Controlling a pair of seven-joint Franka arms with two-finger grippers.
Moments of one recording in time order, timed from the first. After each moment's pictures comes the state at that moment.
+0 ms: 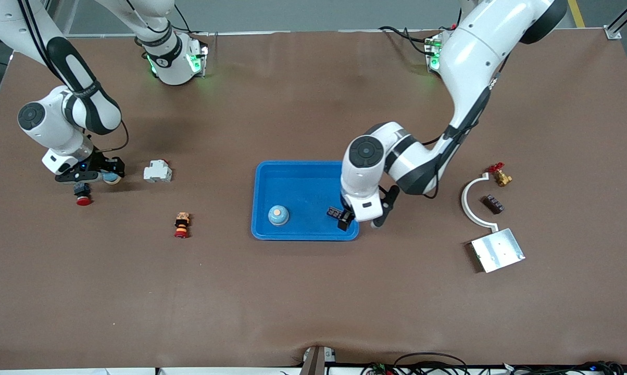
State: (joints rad) left arm -0.32 0.78 -0.43 -1.49 0.44 2.26 -1.97; right arm -0.30 0.28 -0.06 -2.55 0.01 2.88 -0.46
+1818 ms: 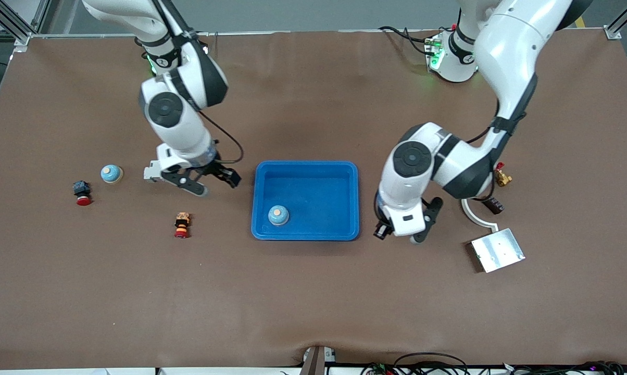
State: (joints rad) left arm -0.09 0.62 -0.48 -1.58 0.44 2.17 -1.66; right arm 0.52 0.25 -0.02 -2.04 0.01 2.32 0.99
